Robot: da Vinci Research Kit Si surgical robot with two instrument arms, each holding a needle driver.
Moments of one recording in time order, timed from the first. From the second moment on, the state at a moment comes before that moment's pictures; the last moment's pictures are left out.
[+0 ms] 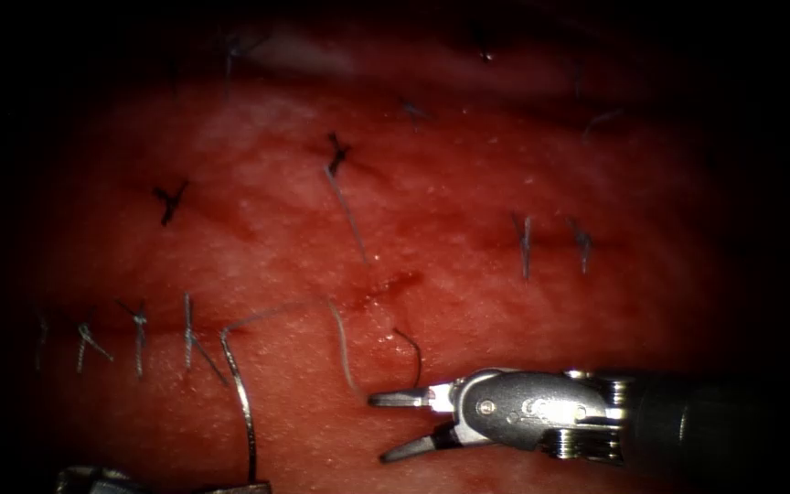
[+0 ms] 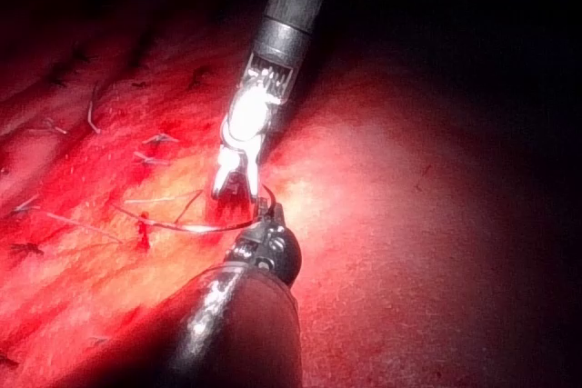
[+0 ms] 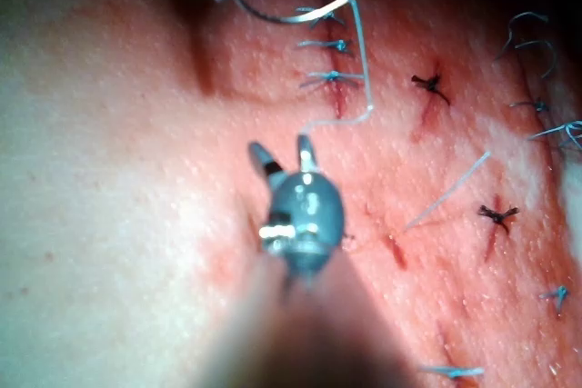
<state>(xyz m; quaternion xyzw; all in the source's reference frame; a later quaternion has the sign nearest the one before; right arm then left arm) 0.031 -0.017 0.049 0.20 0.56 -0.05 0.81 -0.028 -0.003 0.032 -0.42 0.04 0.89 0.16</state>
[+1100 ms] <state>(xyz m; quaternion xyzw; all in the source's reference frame) 0.030 -0.013 0.060 0.22 0.55 0.14 0.79 -0.023 -0.001 0.034 -0.36 0.08 0.91 0.19</state>
